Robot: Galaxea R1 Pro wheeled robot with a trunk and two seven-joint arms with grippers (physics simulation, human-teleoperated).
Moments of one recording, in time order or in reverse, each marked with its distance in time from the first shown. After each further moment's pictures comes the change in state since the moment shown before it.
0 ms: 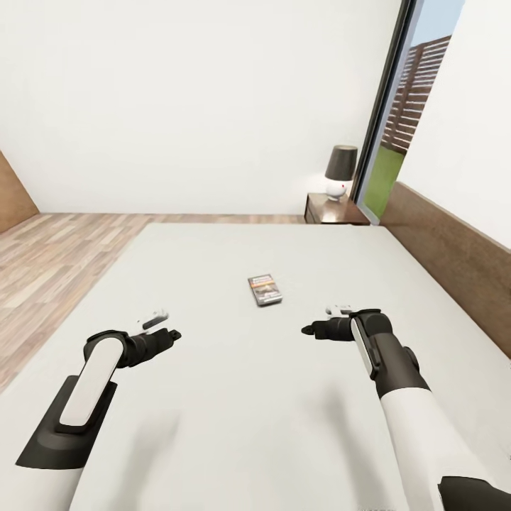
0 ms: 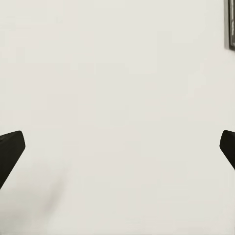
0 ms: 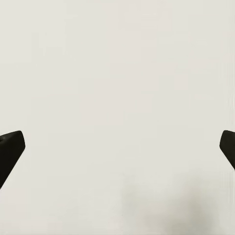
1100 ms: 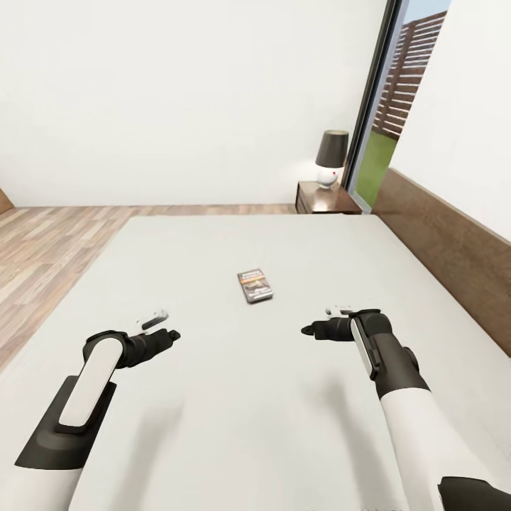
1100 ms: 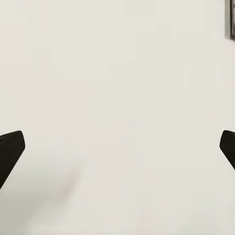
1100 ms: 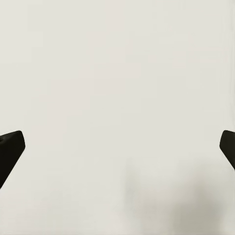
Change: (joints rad) left arm 0.002 0.003 0.001 0.001 -0.001 -0.003 0.000; right arm 0.001 0.000 0.003 0.000 0.000 -0.002 0.000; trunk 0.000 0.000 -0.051
